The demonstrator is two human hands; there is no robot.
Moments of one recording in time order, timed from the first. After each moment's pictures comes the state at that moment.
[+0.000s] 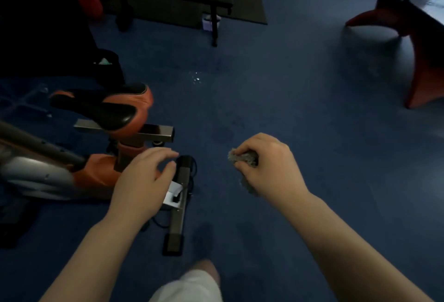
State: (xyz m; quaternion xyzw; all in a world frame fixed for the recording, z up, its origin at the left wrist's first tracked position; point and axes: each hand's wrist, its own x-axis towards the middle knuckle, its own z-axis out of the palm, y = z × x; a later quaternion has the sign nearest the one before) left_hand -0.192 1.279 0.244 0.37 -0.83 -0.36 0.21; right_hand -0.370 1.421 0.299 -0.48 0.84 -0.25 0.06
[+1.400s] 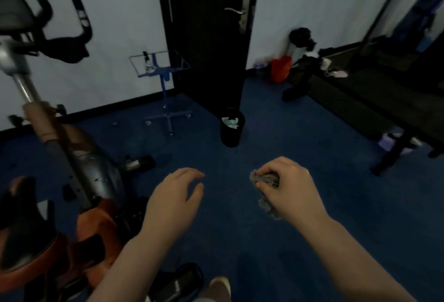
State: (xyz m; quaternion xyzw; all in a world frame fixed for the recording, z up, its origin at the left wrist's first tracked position) left_hand -0.600 0.926 0.273 0.72 -0.61 -0.16 0.29; right_hand -0.815 0.859 0.309 -0.79 0.54 -0.22 0.19
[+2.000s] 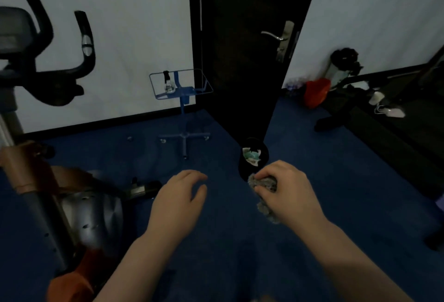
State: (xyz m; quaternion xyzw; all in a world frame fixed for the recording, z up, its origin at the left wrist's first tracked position) left_hand -0.517 0.669 0.270 0.77 -0.55 -0.14 0.30; right_hand -0.716 0.572 0.306 -0.84 0.47 -0.19 0.19
